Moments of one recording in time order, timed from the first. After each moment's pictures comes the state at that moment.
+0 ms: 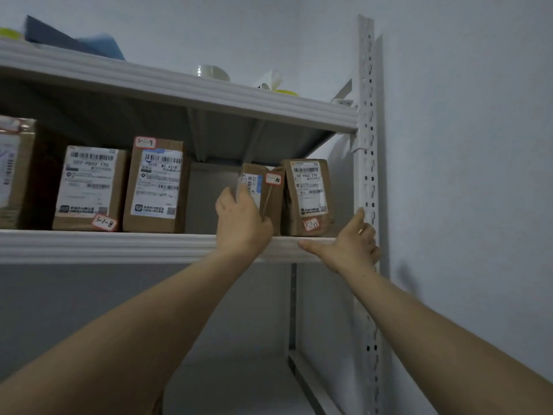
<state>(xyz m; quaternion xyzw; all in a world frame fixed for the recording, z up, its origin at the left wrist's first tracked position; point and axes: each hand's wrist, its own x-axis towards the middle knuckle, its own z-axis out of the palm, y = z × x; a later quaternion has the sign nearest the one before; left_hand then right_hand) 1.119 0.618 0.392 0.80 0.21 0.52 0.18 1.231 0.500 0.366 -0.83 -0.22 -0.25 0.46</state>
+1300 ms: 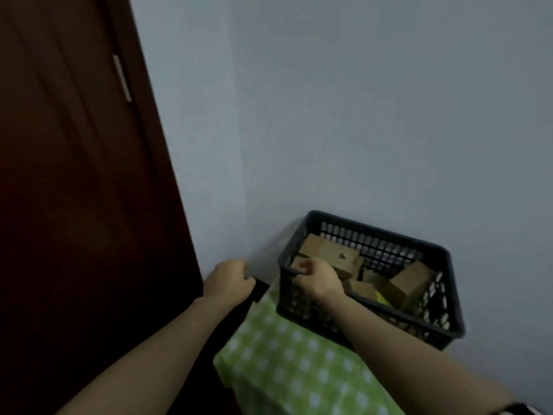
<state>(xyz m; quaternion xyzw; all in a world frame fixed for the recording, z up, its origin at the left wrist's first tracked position) 0.367 -0.111 -0.014 0.69 -0.70 -0.17 0.11 0.186 -0.099 -0.022 -0.57 0.71 -0.23 0.33</state>
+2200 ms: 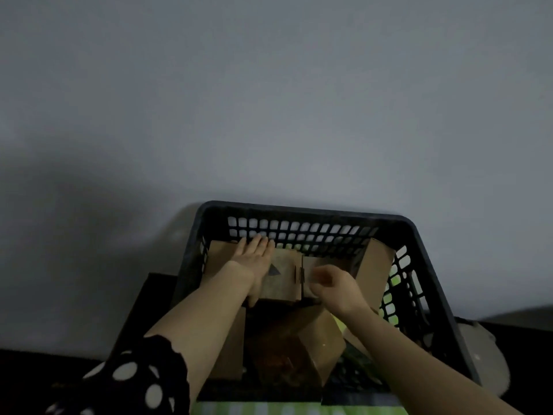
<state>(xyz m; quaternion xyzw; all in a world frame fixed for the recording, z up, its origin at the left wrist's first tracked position) 0.087 -0.455 -0.201 0.30 -0.90 -0.08 -0.32 -0.032 -0.303 -0.169 -0.34 0.83 -0.24 0.37</state>
